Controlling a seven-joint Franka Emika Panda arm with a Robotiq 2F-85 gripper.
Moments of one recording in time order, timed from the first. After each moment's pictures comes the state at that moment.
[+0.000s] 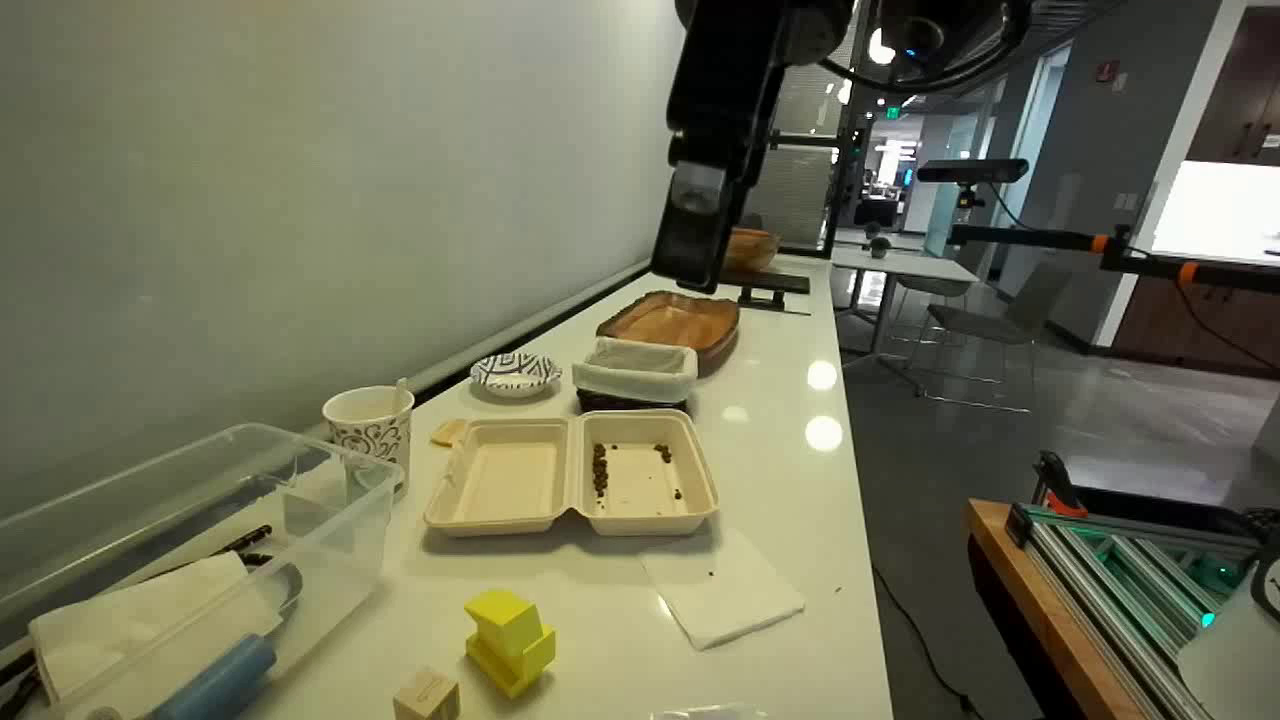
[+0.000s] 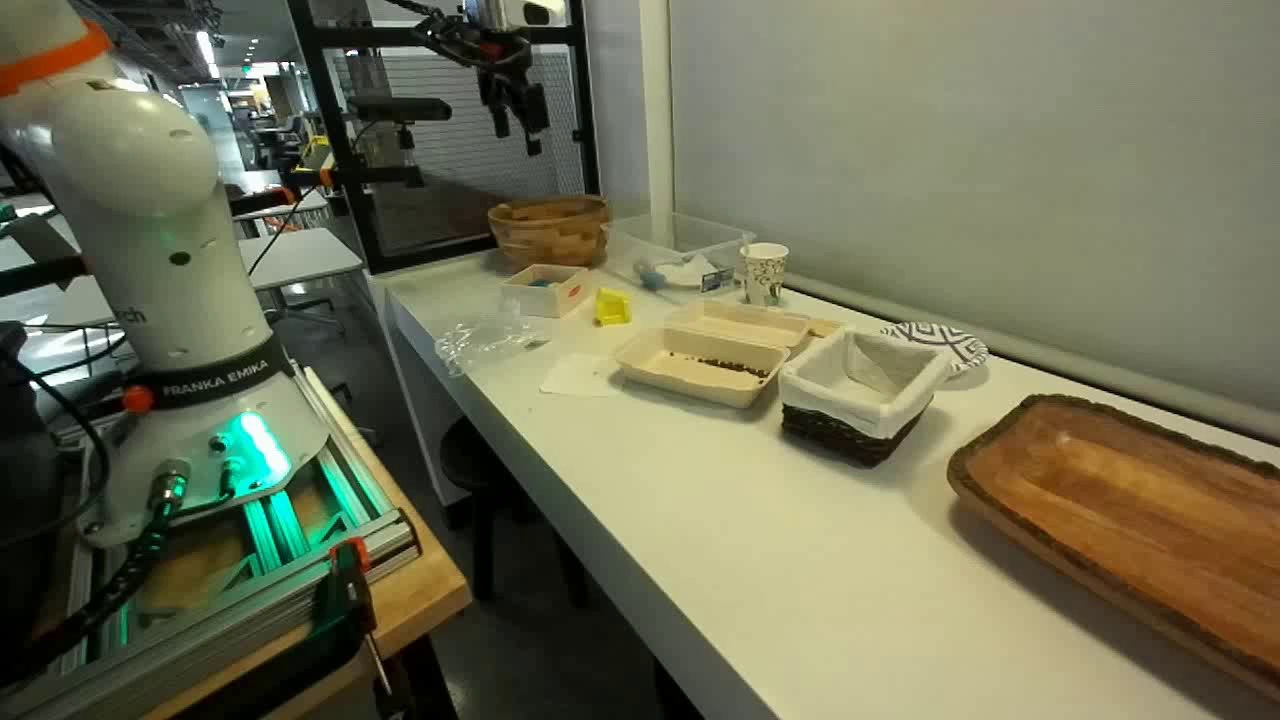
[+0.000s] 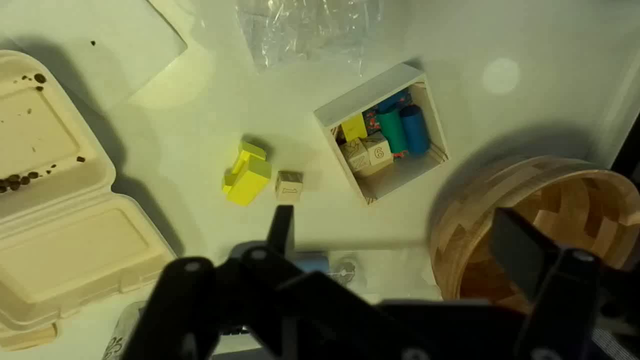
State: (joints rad) arm 0.14 -0.39 0.01 -2.49 0.28 2.27 -0.03
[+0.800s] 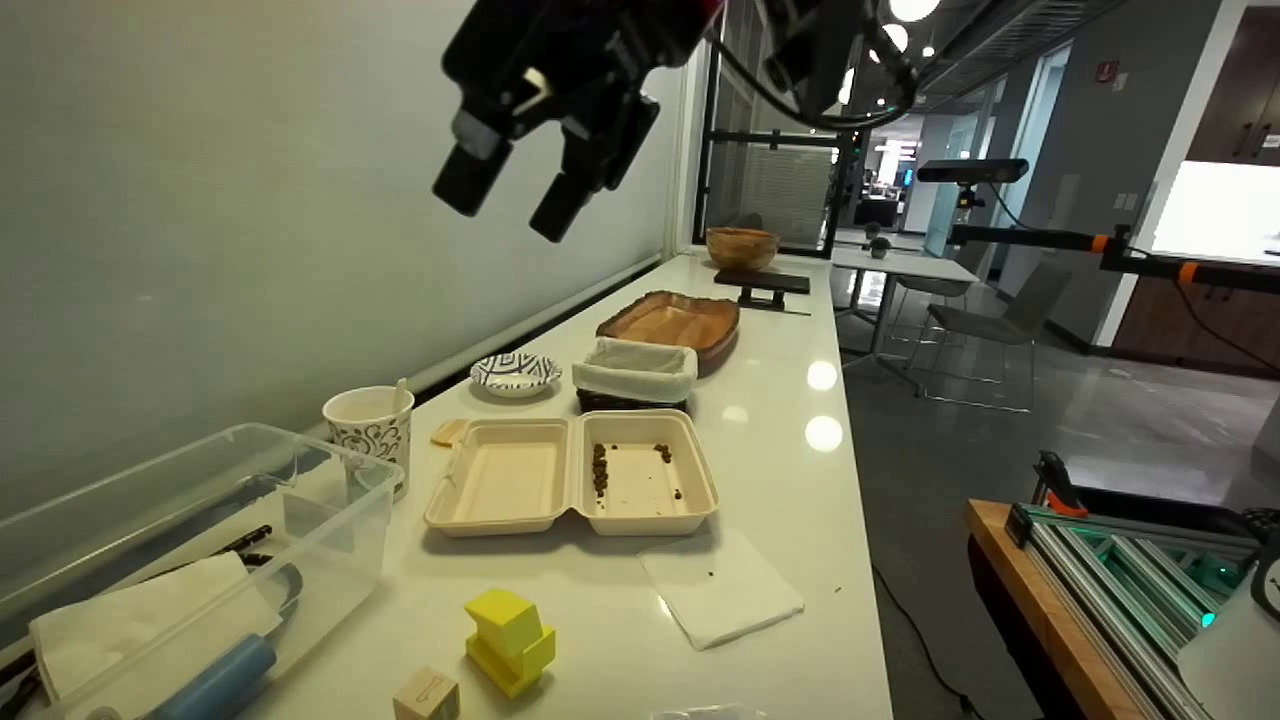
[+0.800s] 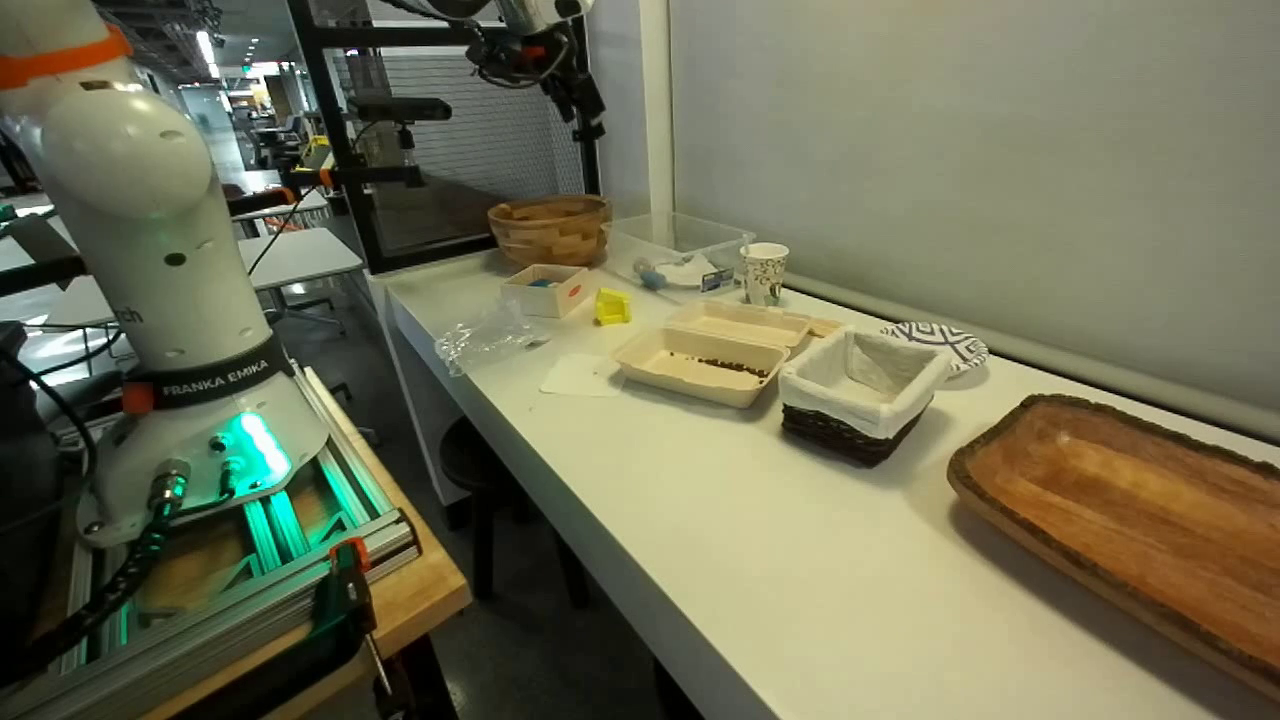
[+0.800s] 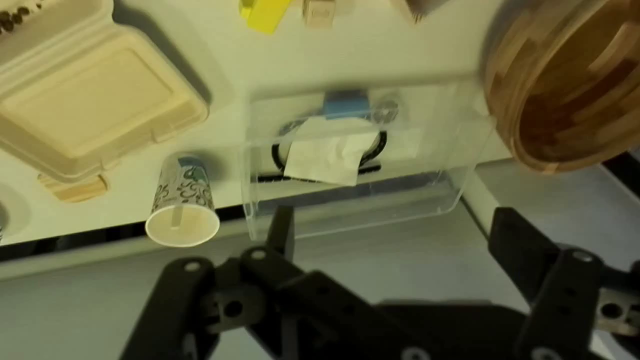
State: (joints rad) arm 0.09 -0.26 0.03 -2.47 0.25 2.73 0.05
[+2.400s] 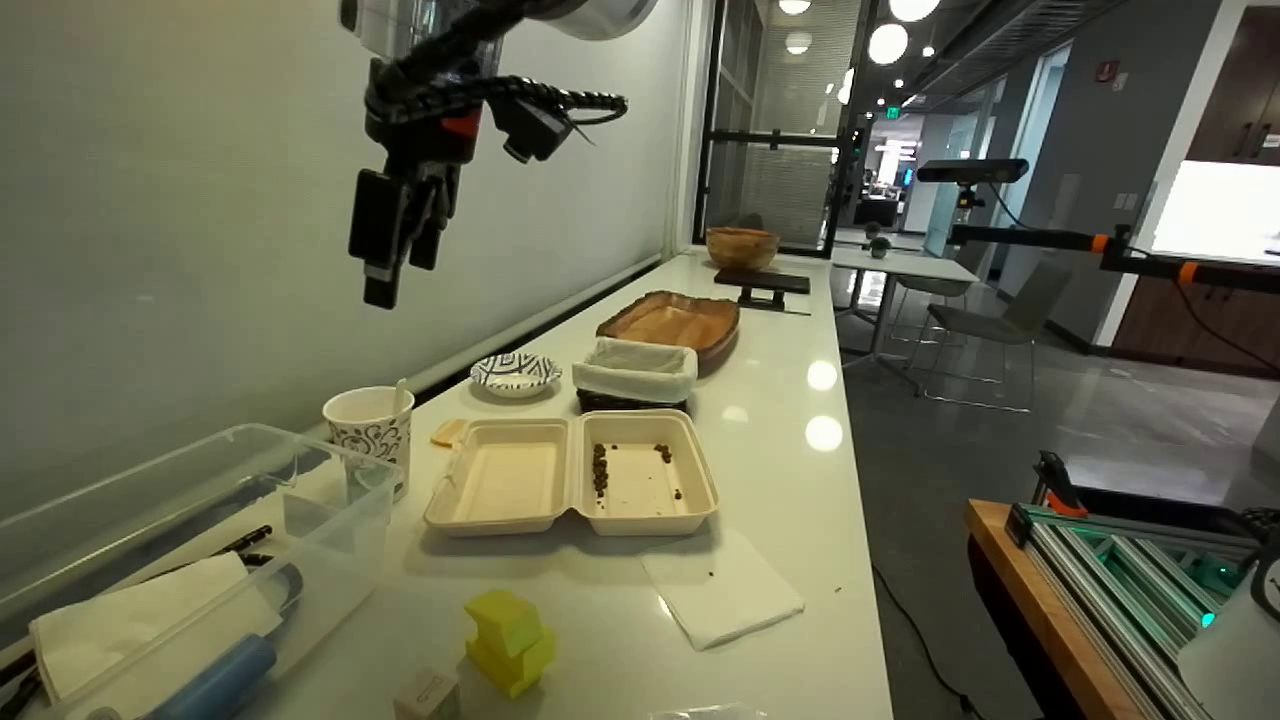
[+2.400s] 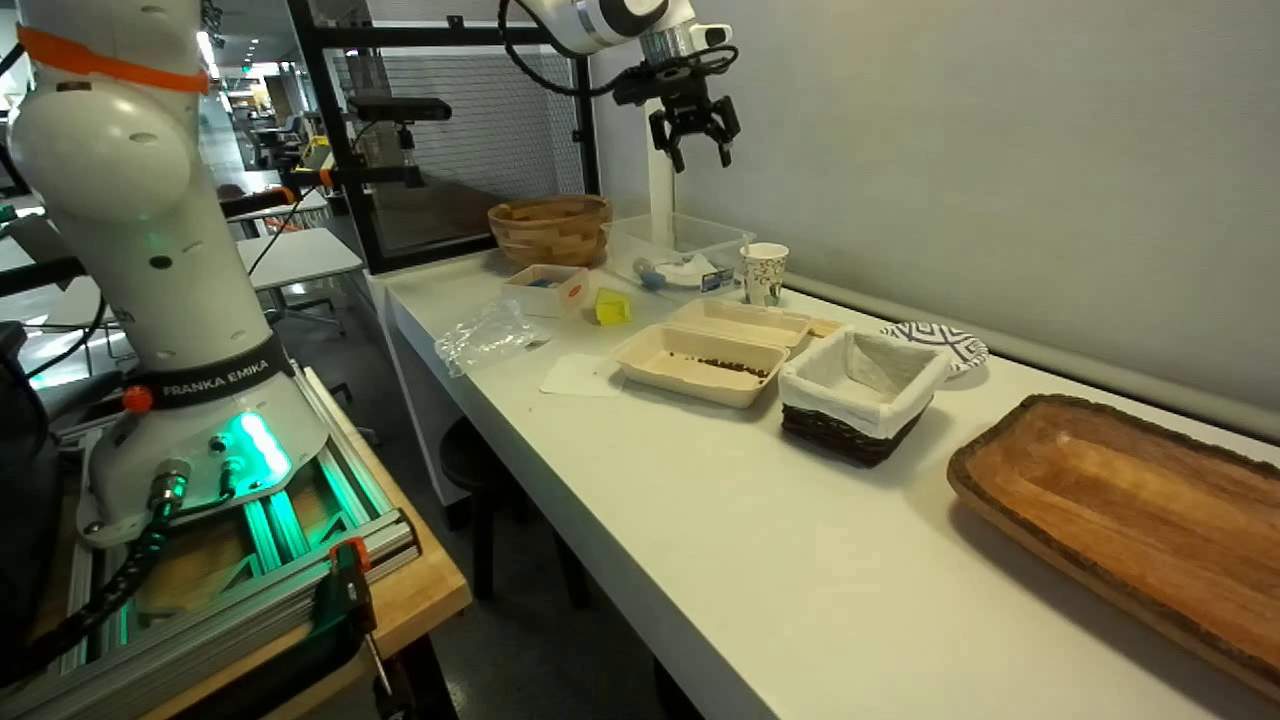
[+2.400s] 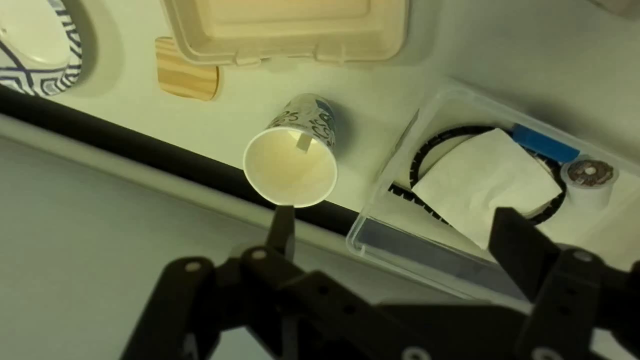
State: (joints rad) arm -0.05 0.32 0.00 -1.81 -0.12 2.44 -0.25
